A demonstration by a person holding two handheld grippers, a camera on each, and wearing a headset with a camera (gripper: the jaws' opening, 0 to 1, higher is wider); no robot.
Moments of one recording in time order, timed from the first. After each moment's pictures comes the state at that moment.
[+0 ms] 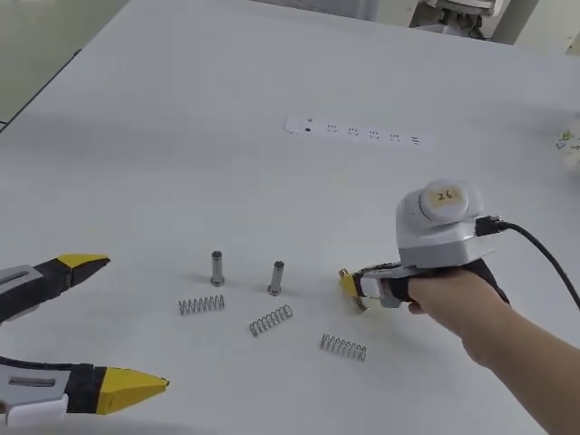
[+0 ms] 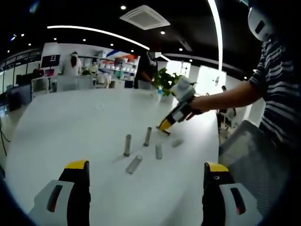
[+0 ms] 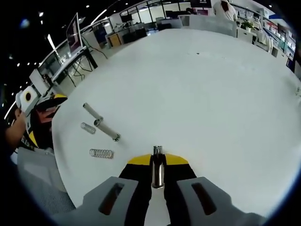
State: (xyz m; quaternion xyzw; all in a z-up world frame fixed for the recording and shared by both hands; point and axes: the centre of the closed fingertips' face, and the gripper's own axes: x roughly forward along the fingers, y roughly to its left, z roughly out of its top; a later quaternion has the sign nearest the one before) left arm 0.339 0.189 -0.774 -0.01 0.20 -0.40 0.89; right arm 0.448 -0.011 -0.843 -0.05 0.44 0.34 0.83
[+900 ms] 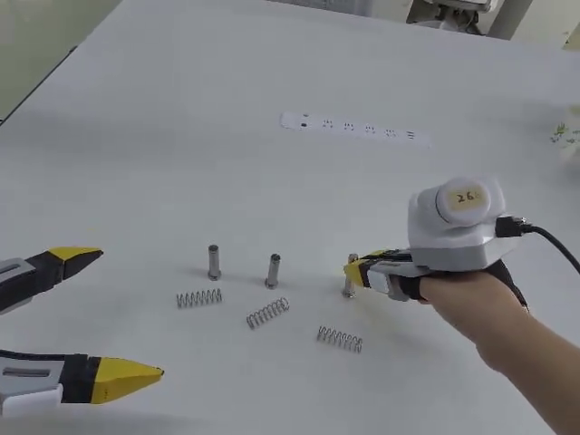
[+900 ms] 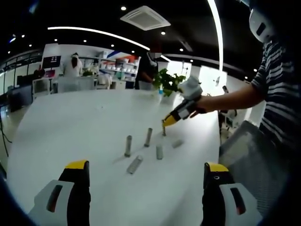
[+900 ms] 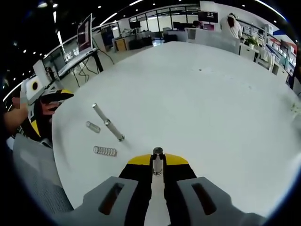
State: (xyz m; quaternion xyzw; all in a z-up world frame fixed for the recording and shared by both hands) left arm 0.337 0.191 -0.772 -0.01 0.19 -0.40 0.90; right arm 0.443 -0.015 -0.823 -0.09 0.39 0.35 0.85
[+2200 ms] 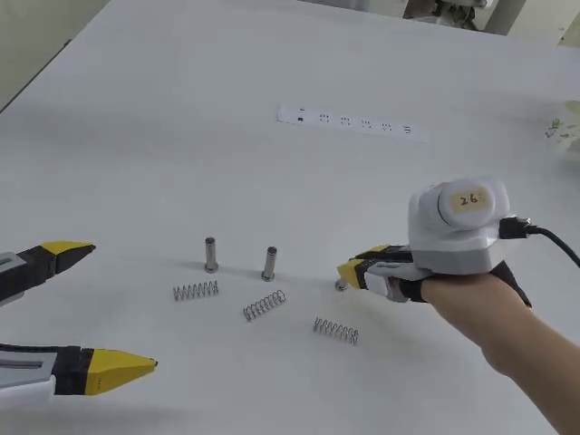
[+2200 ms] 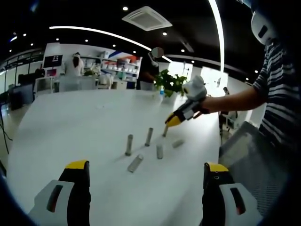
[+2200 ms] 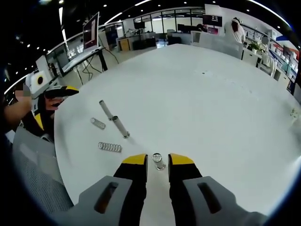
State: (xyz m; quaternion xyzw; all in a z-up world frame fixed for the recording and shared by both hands) left arm 0.335 0.194 -0.772 -0.02 0.20 -0.40 0.90; right arm 0.433 -0.014 -0.817 -0.10 0.38 0.36 0.85
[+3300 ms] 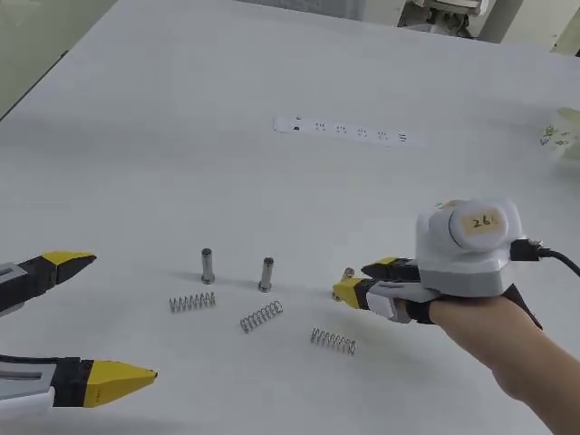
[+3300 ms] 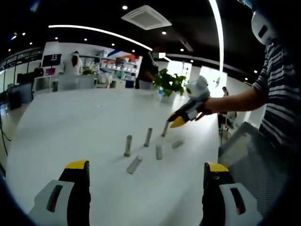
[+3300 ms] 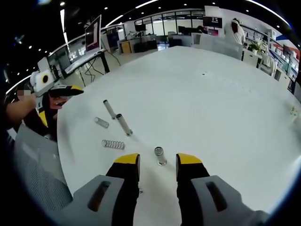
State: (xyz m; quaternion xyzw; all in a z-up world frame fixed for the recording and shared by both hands) left arm 0.338 0.191 -0.771 -0.02 0.20 -0.40 0.89; right arm 0.424 -0.020 -0.813 -0.09 0.37 0.37 0.85
